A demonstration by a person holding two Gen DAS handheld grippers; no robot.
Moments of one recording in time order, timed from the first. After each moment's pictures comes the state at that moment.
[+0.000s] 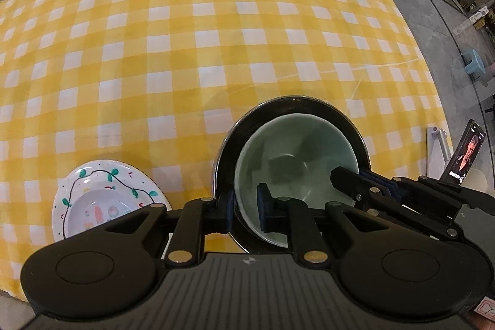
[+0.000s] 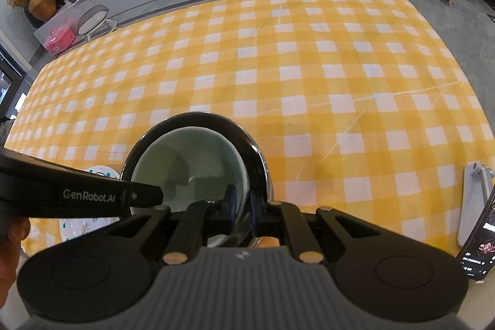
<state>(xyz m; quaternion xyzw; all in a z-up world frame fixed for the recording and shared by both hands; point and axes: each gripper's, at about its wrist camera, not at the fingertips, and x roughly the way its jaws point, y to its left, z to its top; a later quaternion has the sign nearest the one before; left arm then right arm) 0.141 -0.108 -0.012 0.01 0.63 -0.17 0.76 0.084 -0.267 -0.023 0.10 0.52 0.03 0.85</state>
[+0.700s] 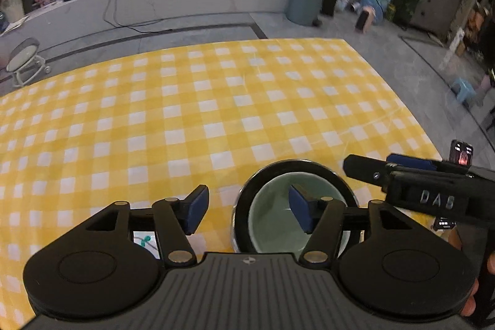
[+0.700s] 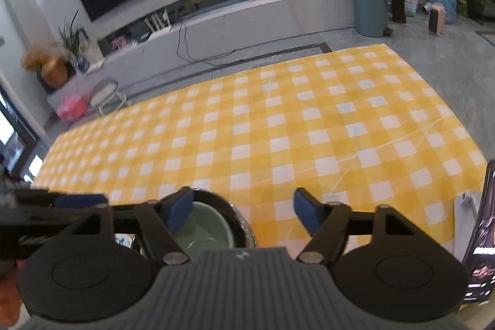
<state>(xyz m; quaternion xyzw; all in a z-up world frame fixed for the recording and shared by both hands) 0.101 -0.091 0.029 0.03 0.46 -0.18 0.87 0.063 -0.304 -0.003 0.17 0.38 0.02 0.91</state>
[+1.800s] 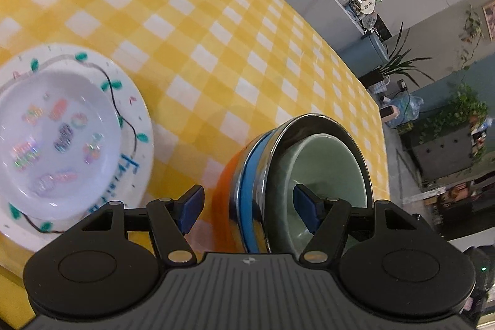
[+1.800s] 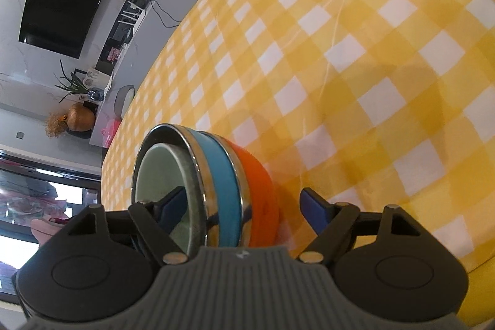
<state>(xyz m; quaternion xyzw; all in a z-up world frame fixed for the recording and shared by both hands) 0.091 -0.036 -0.084 -0.33 0.50 -0.10 0.79 0.062 -0.331 -0.102 0.43 0.48 0.06 0.76</state>
